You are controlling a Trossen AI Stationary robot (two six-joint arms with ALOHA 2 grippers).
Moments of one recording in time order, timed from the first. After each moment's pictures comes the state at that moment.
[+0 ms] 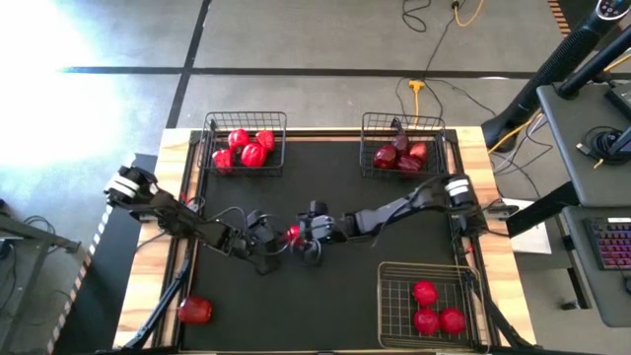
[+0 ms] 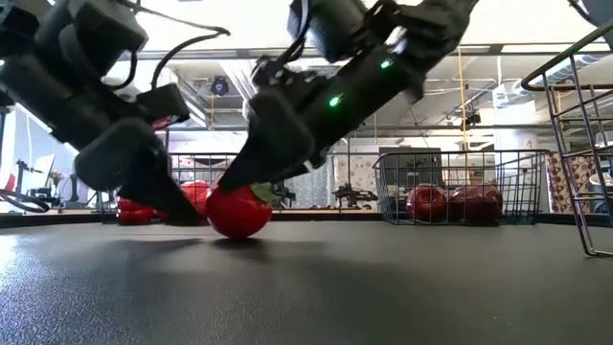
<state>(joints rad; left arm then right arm) -0.39 1.55 0.47 0.20 -0.56 -0.54 0.12 2.06 1.22 0.23 0.23 0.08</state>
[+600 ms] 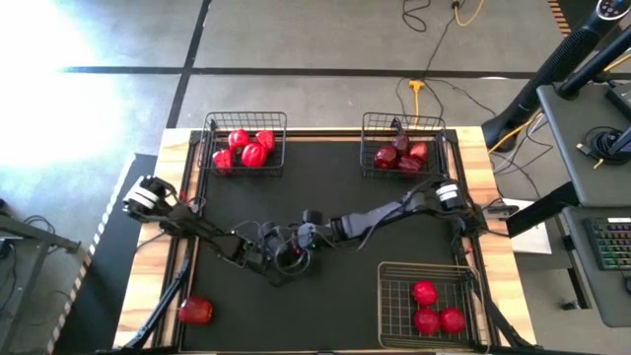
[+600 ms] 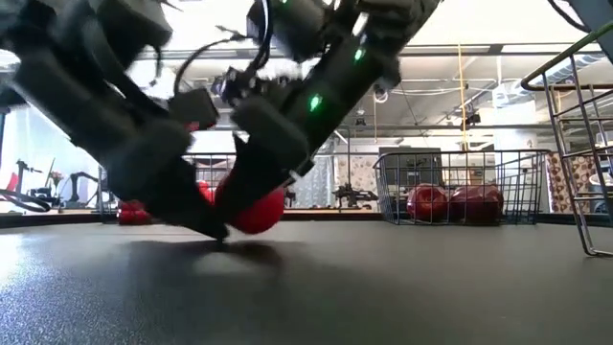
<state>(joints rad) -0.44 1.75 0.65 0.19 -0.55 -0.66 0.14 2.15 1.45 -0.11 0.14 0.06</state>
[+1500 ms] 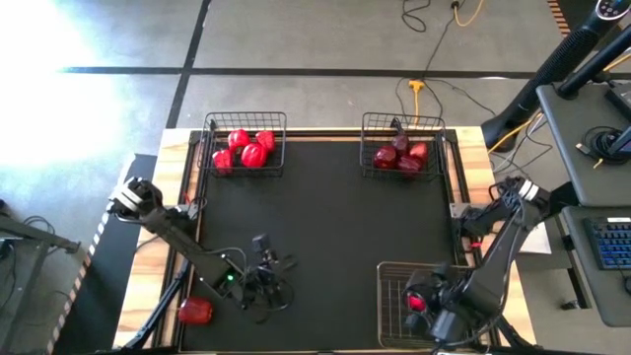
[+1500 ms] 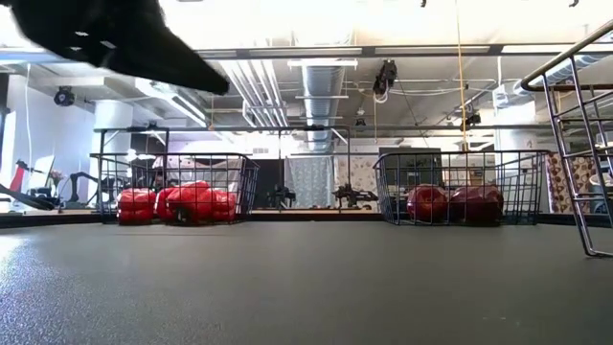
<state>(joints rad) -0.69 1.67 0.91 -0.09 -1.02 -0.42 0.93 1.64 1.43 -1.21 0.23 1.56</state>
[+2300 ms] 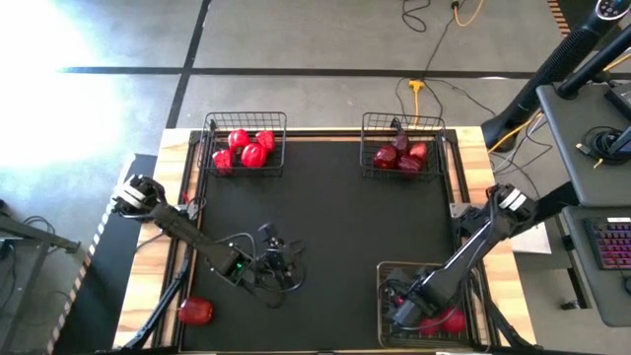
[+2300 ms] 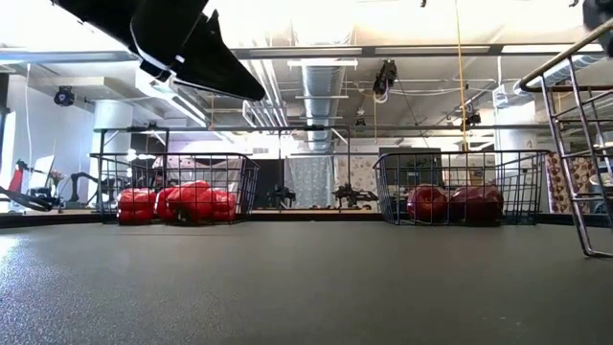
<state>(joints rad) -0.57 1.67 0.93 -0.04 -1.00 -0.43 0.78 1.76 1.22 -0.97 -0.03 1.53</state>
